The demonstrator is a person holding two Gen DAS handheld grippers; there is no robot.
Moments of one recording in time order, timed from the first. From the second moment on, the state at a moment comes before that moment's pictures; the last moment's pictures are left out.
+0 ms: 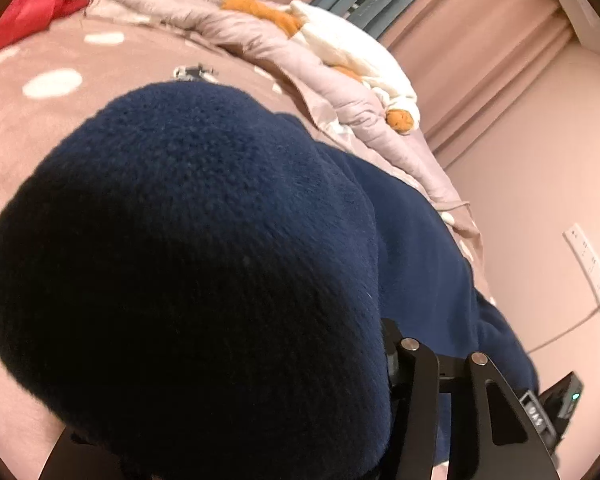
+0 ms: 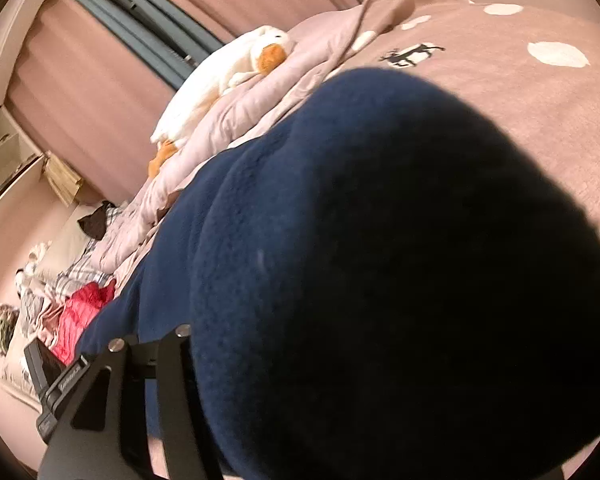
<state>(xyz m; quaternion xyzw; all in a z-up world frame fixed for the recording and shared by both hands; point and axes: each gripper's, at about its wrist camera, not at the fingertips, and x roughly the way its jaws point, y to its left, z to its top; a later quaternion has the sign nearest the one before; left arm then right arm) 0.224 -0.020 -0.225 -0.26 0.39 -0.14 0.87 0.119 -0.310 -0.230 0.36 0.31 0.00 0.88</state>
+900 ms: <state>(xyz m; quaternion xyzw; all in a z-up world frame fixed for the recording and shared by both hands) 0.181 0.052 -0.255 -0.35 0.40 -0.11 0.84 0.148 -0.275 -0.235 0.35 0.36 0.11 0.86</state>
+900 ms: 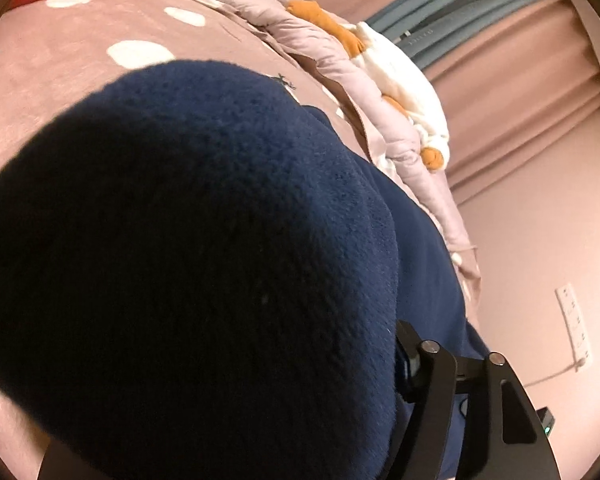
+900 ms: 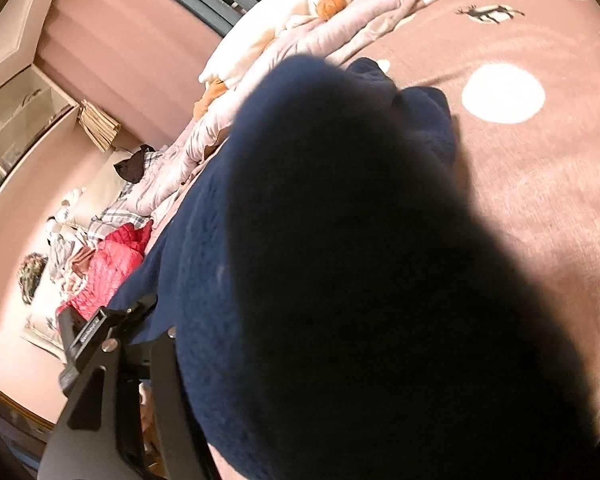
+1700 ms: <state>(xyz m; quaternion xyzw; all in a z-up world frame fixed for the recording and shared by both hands) 0.150 0.087 -0.251 -0.35 0.40 -0.16 0.83 0.118 -0.305 -0.236 0.40 0.34 0.06 0.85</state>
